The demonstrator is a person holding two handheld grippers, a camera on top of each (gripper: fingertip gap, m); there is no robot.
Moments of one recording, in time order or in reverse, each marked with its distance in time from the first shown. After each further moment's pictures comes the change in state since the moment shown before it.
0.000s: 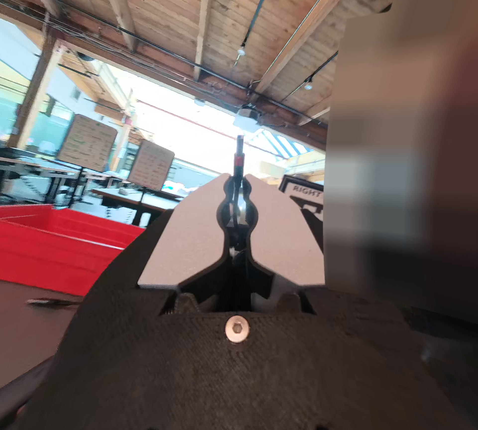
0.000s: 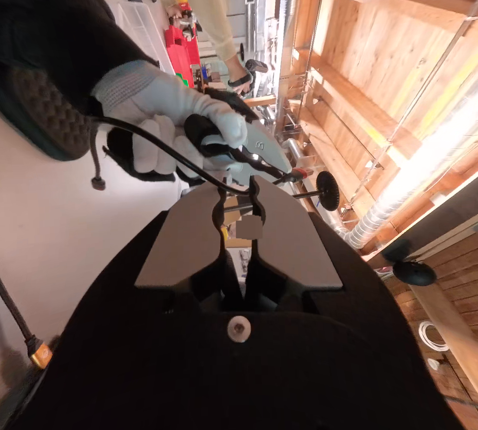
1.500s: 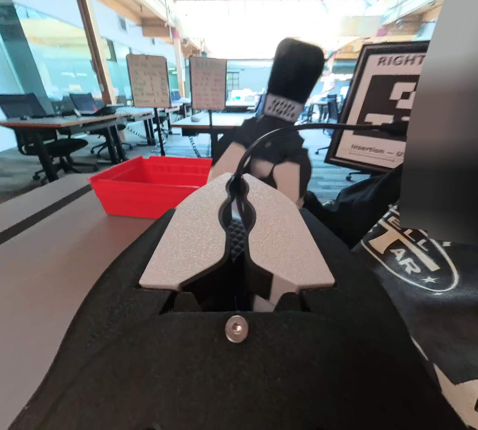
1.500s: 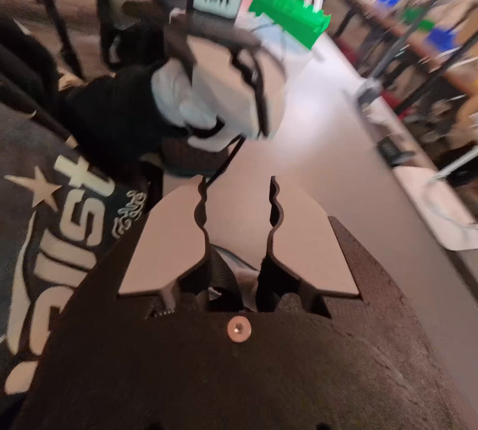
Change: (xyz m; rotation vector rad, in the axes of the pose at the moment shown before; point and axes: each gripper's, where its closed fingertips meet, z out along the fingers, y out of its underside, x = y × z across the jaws) left arm -0.009 0.034 -0.005 -0.465 -0.200 0.394; right arm -0.038 0.020 -0.003 -0.318 -0.485 1.123
